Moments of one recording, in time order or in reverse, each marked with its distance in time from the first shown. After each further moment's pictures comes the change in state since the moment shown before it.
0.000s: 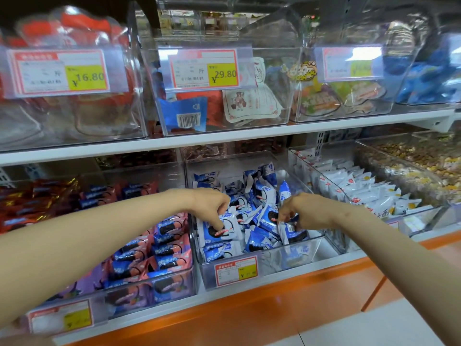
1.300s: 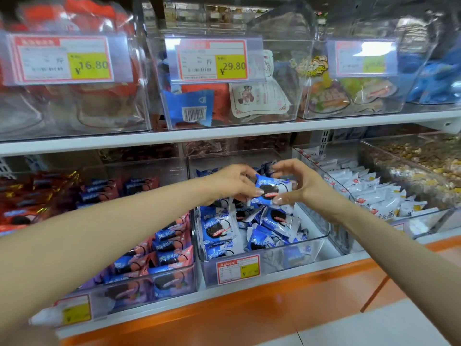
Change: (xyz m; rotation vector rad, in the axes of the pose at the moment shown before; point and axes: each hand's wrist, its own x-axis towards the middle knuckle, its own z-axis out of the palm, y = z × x) left_hand -0.001 0.036 -0.016 -1.051 0.248 0.086; right_hand -0.003 -0.017 -0.009 1.155 0.464 -0.043
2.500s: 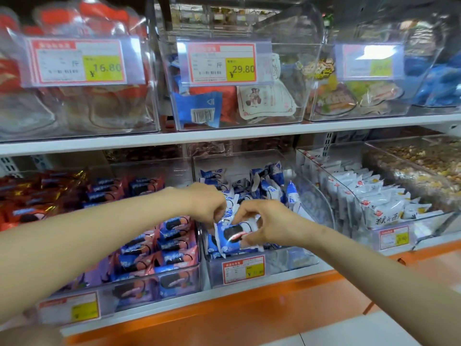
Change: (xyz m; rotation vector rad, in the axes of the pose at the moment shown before) left_hand -0.025 -0.026 -0.027 1.331 -0.208 -0.023; right_hand -0.013 -0.014 0.069 -0.454 -0.357 -0.068
